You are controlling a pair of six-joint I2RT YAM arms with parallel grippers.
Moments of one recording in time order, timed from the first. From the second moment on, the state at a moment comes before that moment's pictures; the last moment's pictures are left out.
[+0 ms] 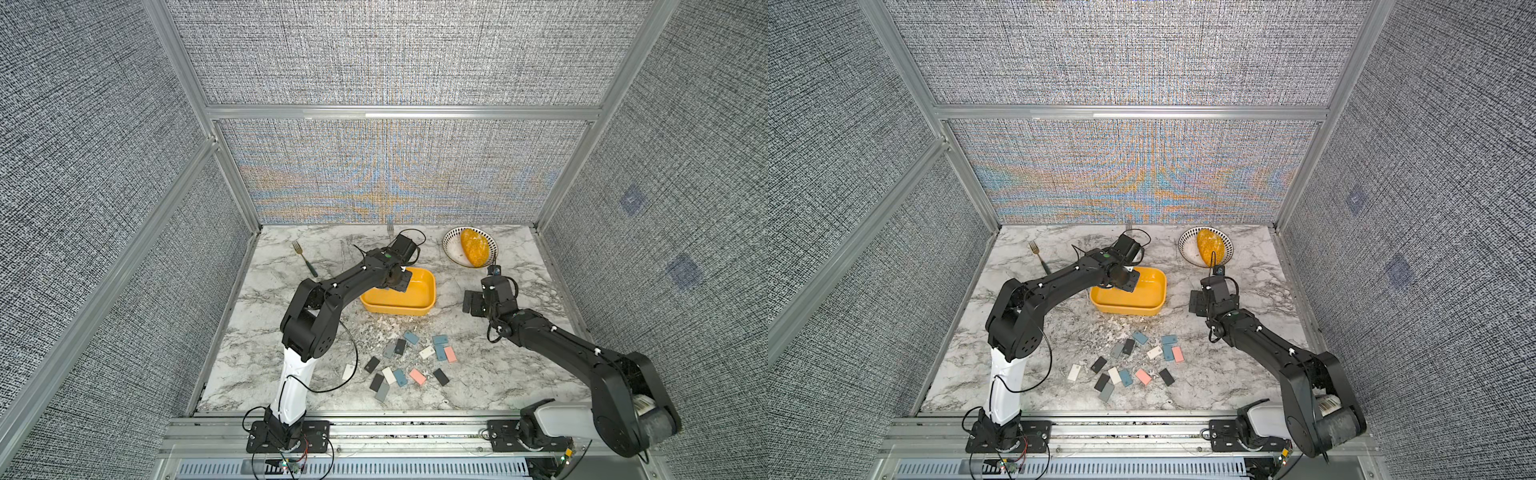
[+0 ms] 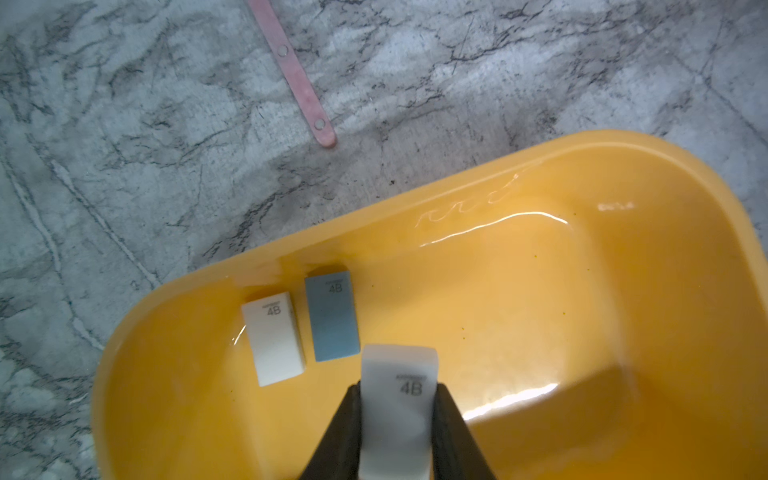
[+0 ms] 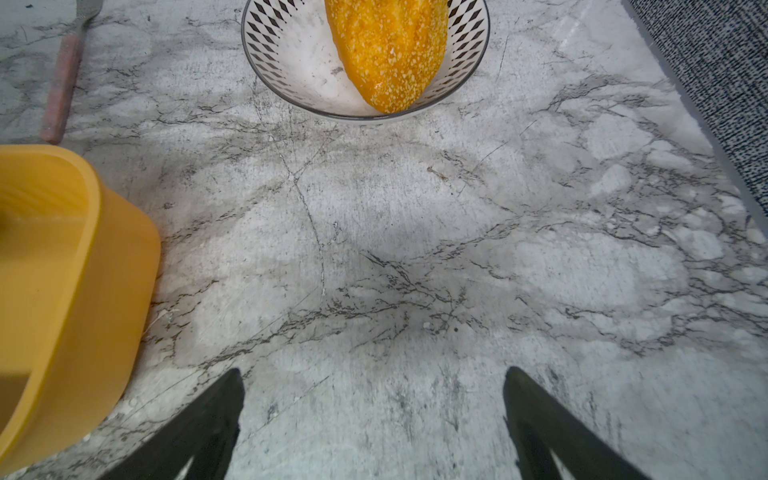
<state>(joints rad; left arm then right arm) -0.69 2.13 1.72 -0.70 -0.14 -0.19 0.34 1.34 0.67 -0.11 0.33 0.31</state>
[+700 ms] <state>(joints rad) -0.67 2.24 1.81 -0.69 -0.13 -0.21 0.33 1.35 0.67 -0.11 0.33 0.31</state>
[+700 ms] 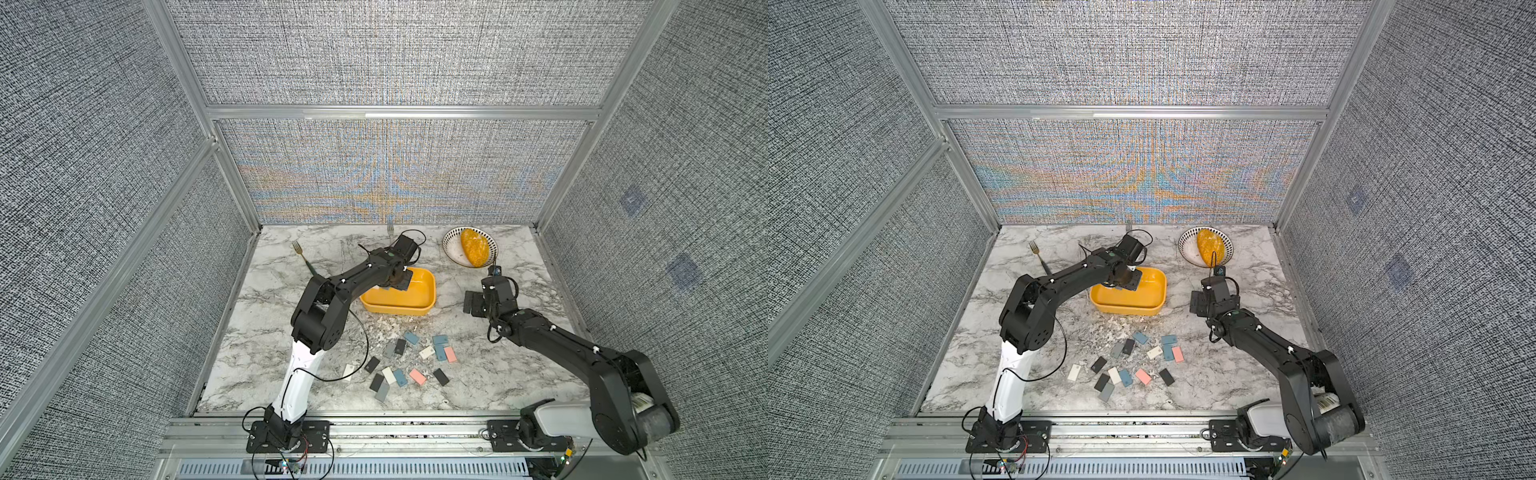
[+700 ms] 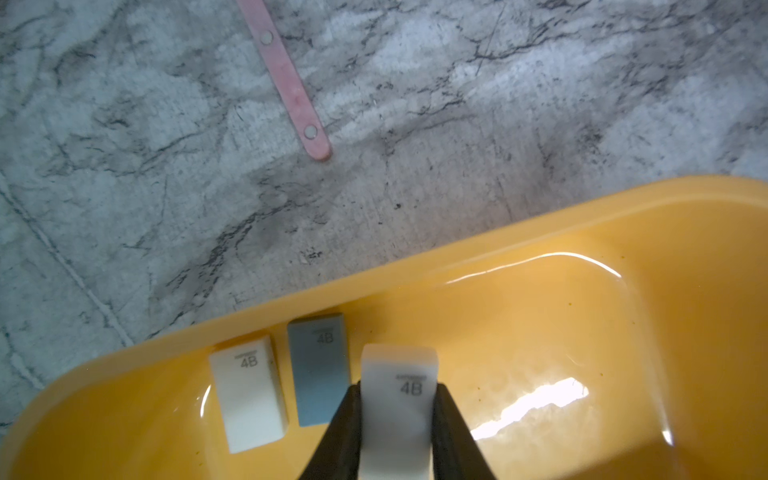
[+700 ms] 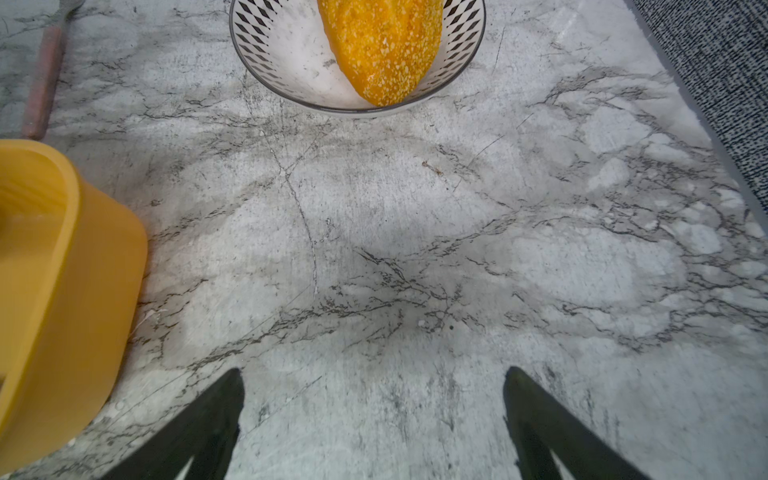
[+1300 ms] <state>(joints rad) -0.66 2.30 1.85 -0.69 -0.12 -0.22 0.33 1.35 0.66 -0.11 0.33 0.31</state>
